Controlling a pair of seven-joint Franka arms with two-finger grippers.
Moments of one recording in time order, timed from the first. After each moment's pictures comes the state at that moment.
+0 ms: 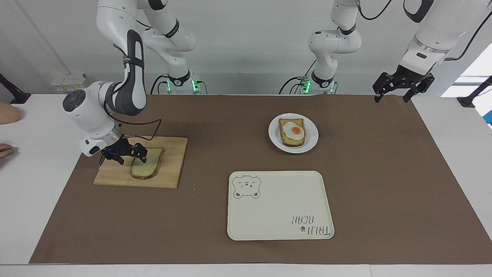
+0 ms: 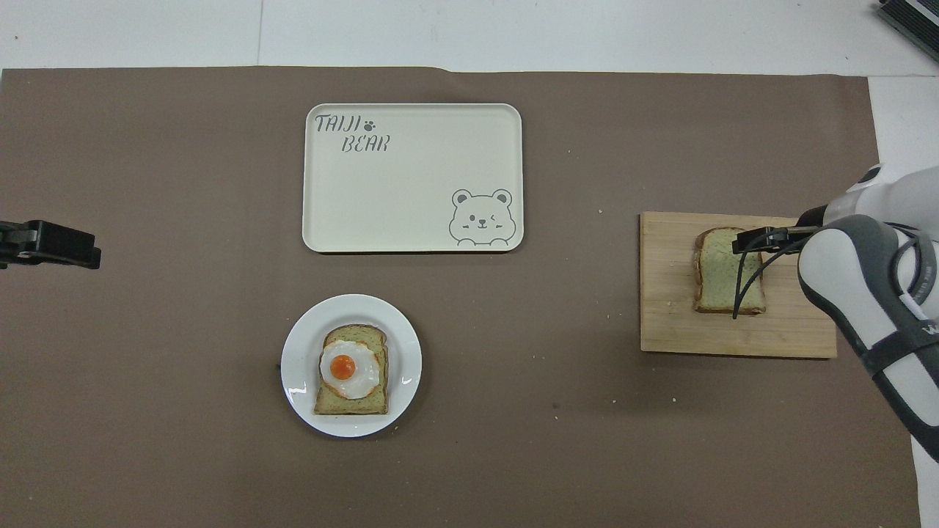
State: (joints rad) left arm -0.07 -0.06 0.01 -1.60 0.01 1.53 0.01; right arm -0.11 0.26 -0.08 -1.98 0.18 2.22 -0.29
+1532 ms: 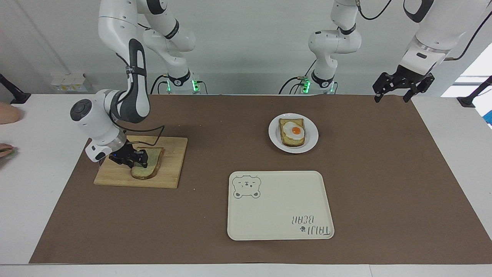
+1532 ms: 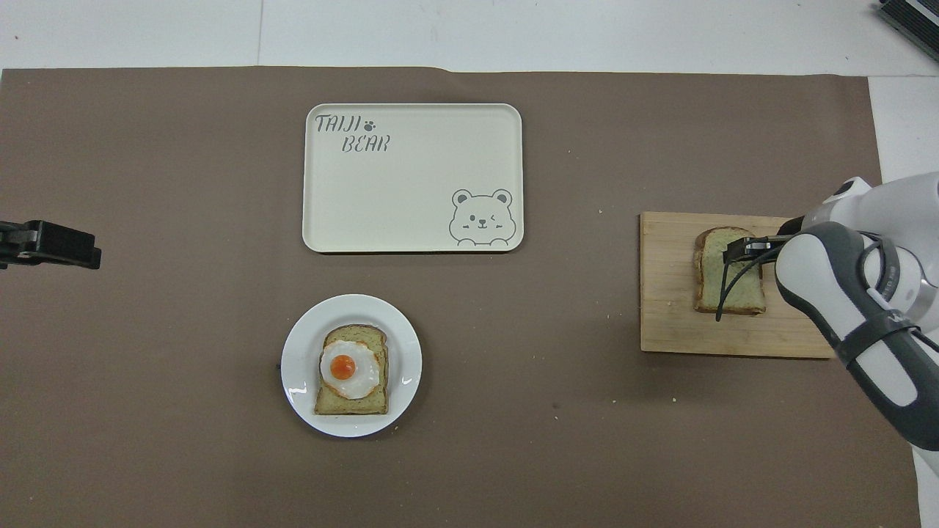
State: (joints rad) left arm -0.07 -0.06 0.01 -1.60 0.01 1.53 0.01; right arm -0.10 0.29 -0.08 -2.00 0.19 2.26 -0.27
